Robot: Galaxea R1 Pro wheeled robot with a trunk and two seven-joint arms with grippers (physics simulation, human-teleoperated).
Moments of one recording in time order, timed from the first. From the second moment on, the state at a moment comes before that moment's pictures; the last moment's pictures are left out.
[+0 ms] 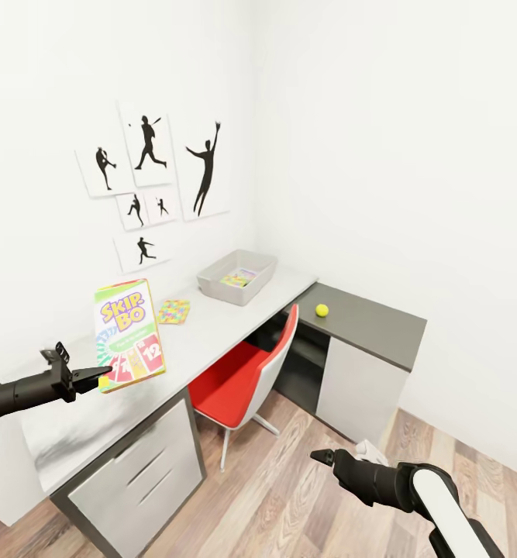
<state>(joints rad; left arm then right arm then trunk) -0.66 0.65 -0.06 -0.82 0.76 1.04 -1.30 -0.18 -0.14 0.06 -1.43 -1.23 0.93 -0.35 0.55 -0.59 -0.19</state>
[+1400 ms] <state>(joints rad) -0.66 0.65 -0.08 -0.82 0.76 1.02 -1.30 -0.18 -0.14 0.07 -1.44 -1.23 0.93 -0.35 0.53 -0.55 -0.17</state>
